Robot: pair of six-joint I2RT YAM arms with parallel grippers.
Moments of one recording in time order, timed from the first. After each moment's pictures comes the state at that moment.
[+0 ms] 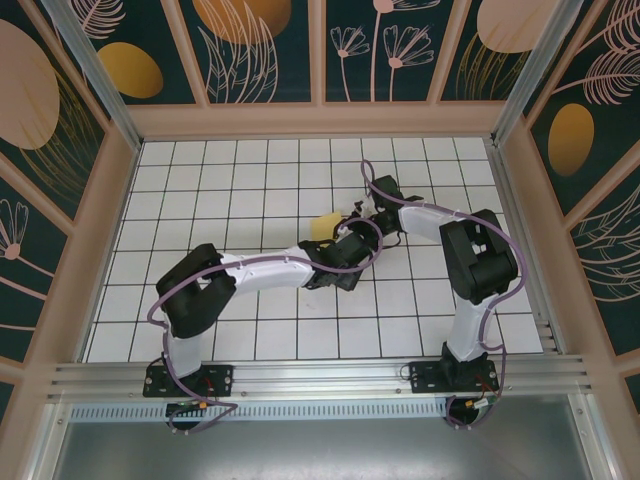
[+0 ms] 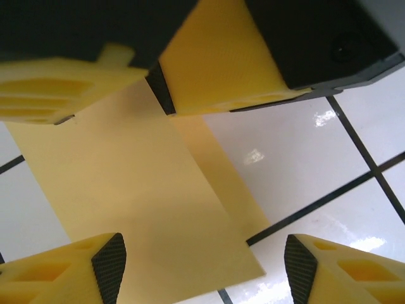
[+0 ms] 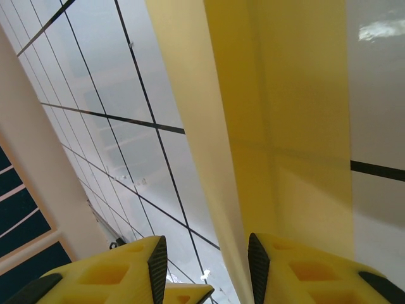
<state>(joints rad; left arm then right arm) -1.04 1.91 1.27 -0.48 -0.29 -0.49 0.42 1.88 1.14 -0.40 -0.76 0.73</state>
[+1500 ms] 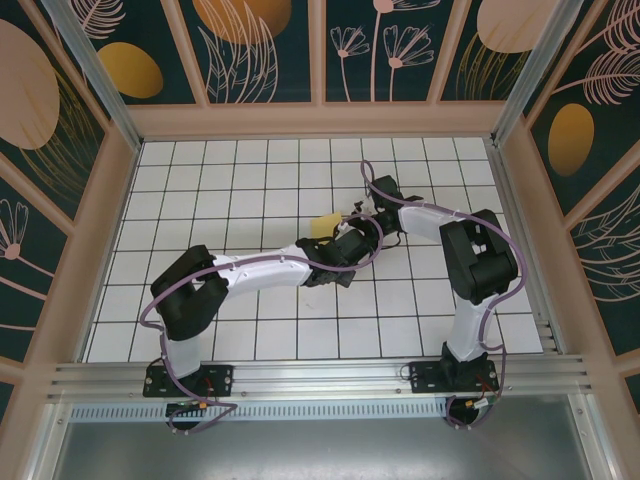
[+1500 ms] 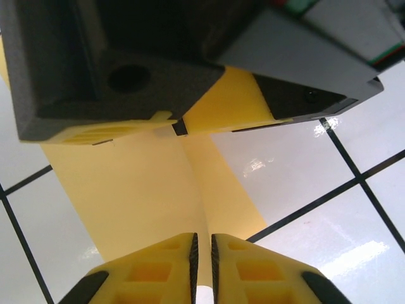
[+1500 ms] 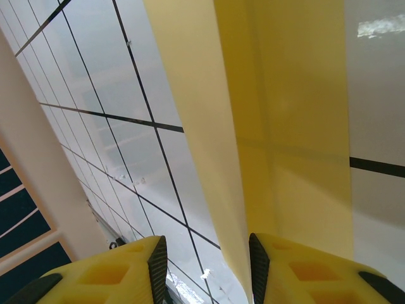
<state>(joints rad) -1.05 1.87 1.29 -0.50 -0.30 -0.47 0.42 1.88 1.14 -0.41 -0.76 0.73</state>
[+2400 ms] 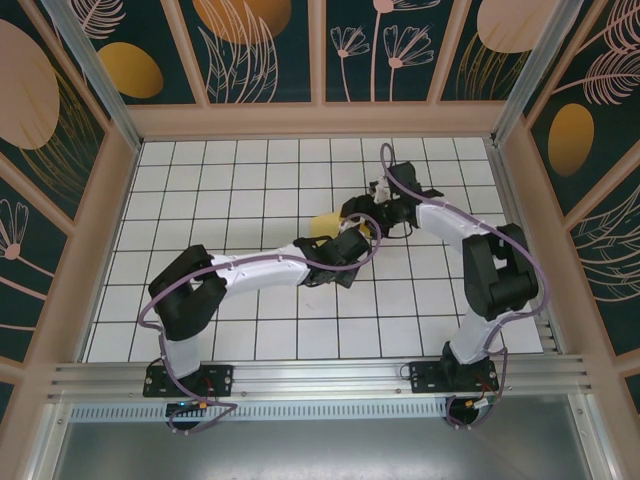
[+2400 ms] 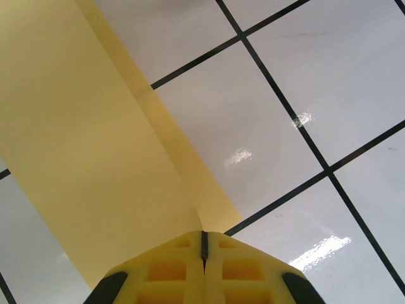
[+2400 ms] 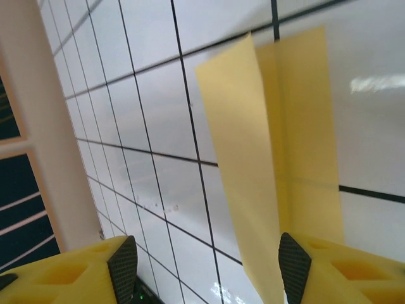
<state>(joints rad) -1.03 1.86 1.27 -0.47 -0.21 -0.48 0.35 1.72 1.13 -0.37 -0.68 0.74</state>
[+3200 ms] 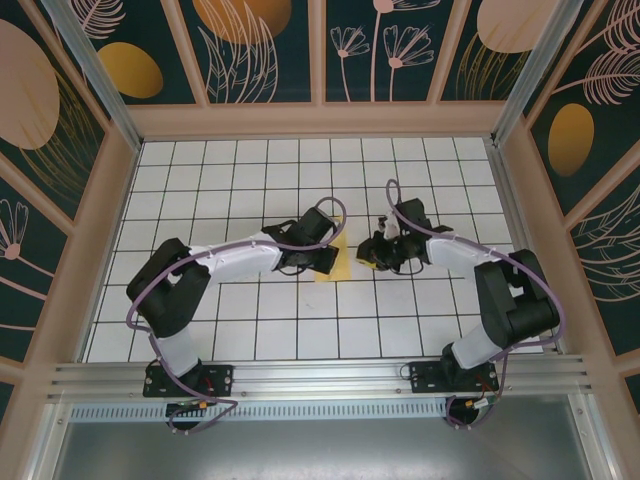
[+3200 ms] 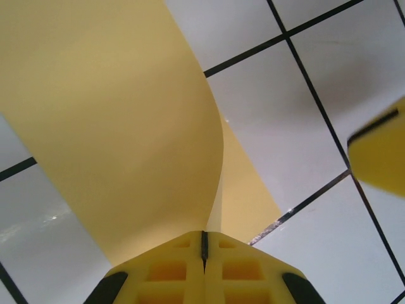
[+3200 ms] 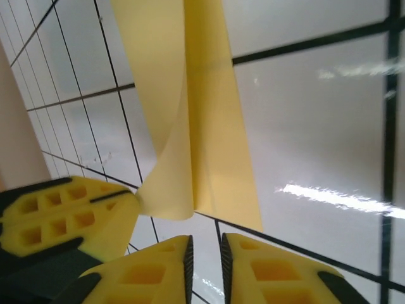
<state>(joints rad) -0.82 1.78 1.12 -0.34 0.10 -0.43 0.38 1.54 0.77 -0.27 -0.65 0.72</state>
